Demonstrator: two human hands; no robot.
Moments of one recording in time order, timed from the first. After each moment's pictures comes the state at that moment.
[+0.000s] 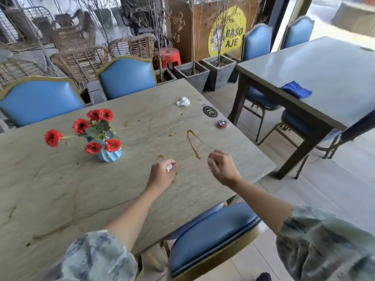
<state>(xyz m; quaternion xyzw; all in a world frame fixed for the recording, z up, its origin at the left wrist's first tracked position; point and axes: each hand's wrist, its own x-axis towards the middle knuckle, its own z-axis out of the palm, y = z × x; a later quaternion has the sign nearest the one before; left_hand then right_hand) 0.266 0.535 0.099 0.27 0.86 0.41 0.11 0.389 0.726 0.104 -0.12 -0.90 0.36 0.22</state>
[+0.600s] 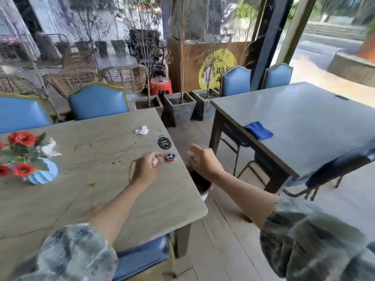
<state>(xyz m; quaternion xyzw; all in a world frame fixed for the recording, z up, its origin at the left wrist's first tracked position) 0.338 0.804 0.164 0.24 0.87 0.43 -0.05 0.435 0.990 0.192 -0.02 -0.93 0.28 0.24</state>
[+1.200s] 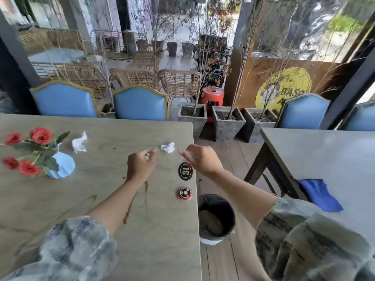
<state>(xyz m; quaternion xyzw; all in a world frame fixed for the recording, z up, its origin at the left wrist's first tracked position) 0.182 0.855 0.171 -0.03 0.89 0.41 -0.19 0.210 1.062 0.207 0.08 -0.94 0.29 0.15</state>
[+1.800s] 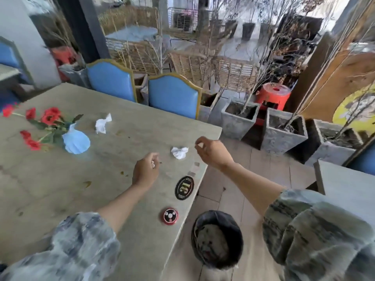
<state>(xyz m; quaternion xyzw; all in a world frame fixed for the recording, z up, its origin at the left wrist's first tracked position) 0.097 0.939 0.115 -0.20 0.91 0.33 -0.16 0.003 1.157 0.165 0.27 -0.92 0.29 0.03</state>
